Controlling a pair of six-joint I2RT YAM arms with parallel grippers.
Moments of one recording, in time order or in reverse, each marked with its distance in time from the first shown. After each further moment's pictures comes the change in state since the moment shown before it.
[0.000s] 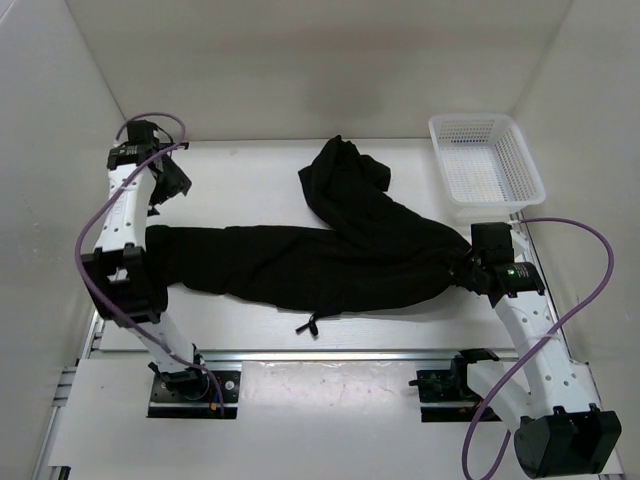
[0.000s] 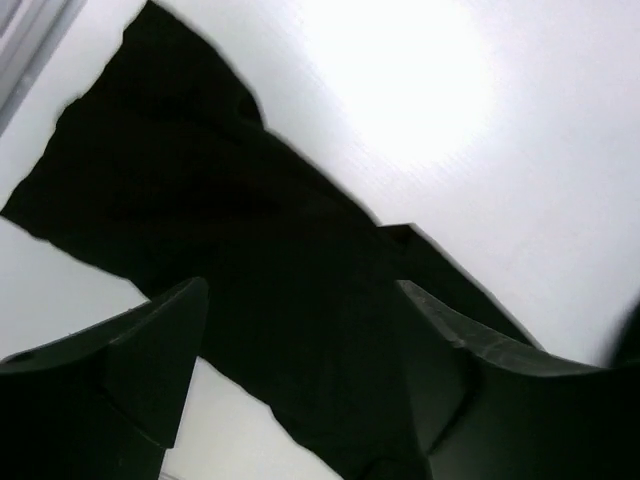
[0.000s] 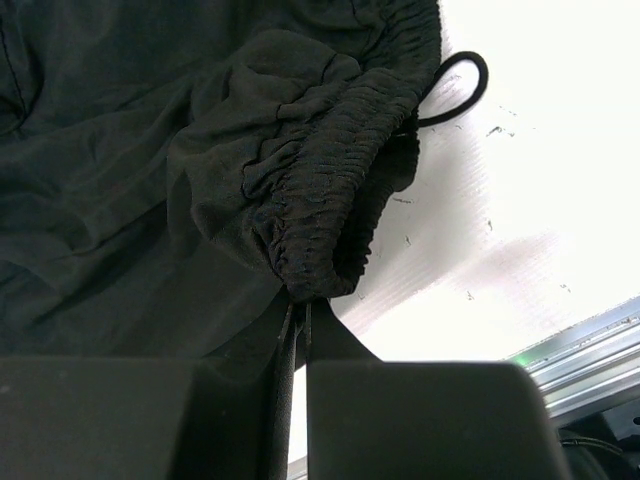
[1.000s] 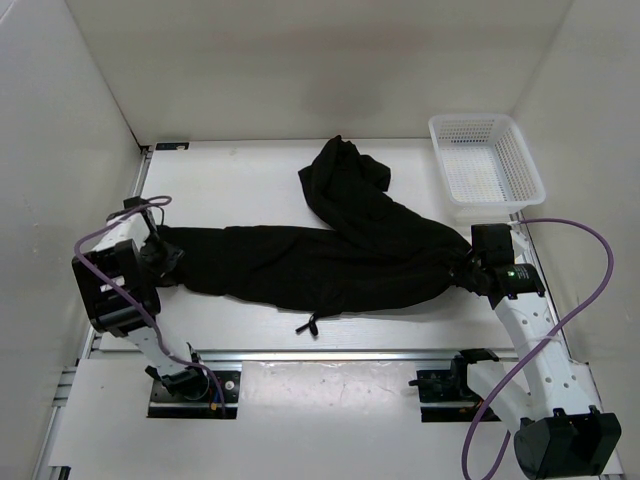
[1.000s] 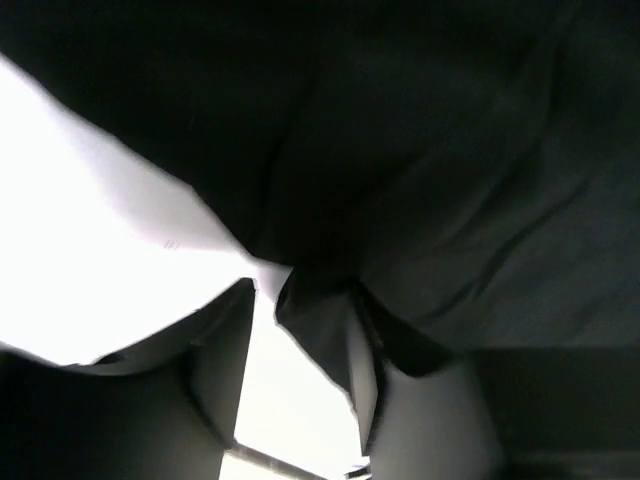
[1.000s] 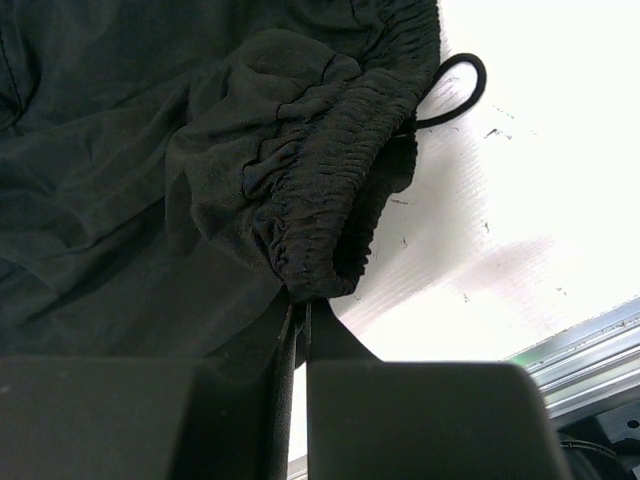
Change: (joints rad) left arm 0.206 -0.008 -0.604 0.138 0.175 -0.129; right arm 0.000 -0.009 -0.009 0.006 0.000 -0.013
